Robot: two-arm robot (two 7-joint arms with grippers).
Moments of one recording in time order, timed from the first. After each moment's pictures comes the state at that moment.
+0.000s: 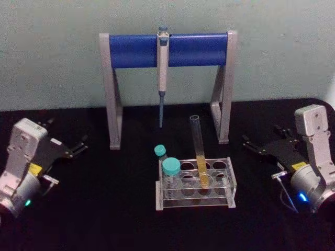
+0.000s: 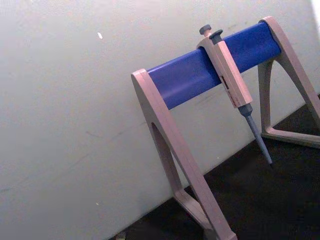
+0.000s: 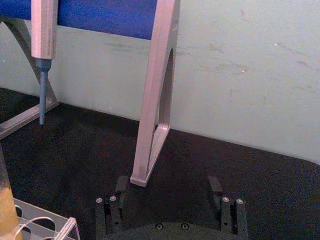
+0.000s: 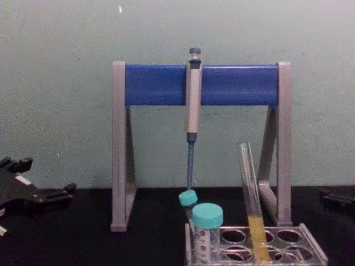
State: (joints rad) left arm -0.20 0.60 0.45 -1.41 -0.25 -0.12 0.03; right arm 0.12 0.40 -0.27 -1.51 0.27 0.12 0.06
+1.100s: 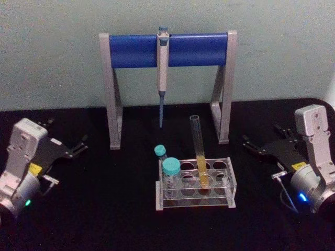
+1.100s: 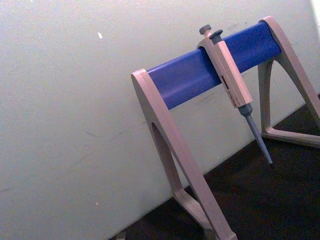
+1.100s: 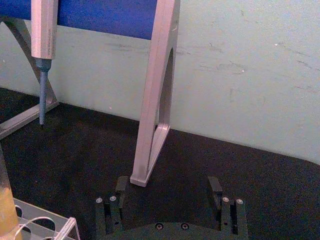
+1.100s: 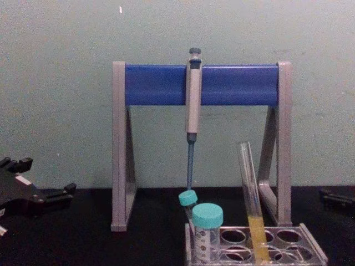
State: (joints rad) left arm -0.20 0.60 0.45 -1.41 -0.25 -0.12 0.03; right arm 0.12 0.40 -0.27 -1.51 0.27 0.12 0.06
